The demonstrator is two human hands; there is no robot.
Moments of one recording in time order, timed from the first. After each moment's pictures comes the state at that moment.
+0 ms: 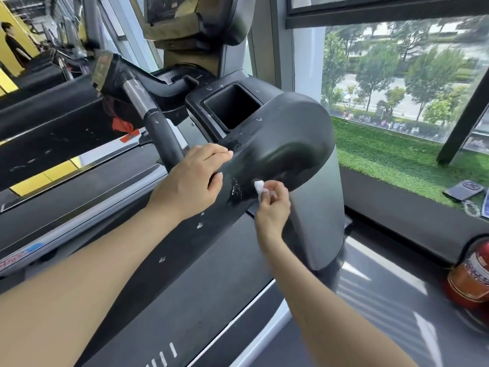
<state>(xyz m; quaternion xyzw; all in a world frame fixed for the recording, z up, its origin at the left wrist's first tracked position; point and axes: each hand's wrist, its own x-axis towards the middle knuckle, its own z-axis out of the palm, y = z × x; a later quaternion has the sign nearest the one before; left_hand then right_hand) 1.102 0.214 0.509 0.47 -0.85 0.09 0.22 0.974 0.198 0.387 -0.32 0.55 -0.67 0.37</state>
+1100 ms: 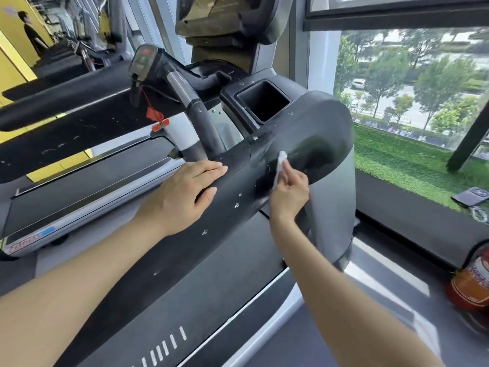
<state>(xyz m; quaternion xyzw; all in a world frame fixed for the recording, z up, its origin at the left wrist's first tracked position) 1.181 0.278 0.509 0.48 -0.86 0.07 0.18 1.003 0.228 0.435 -0.29 0.55 -0.71 0.33</state>
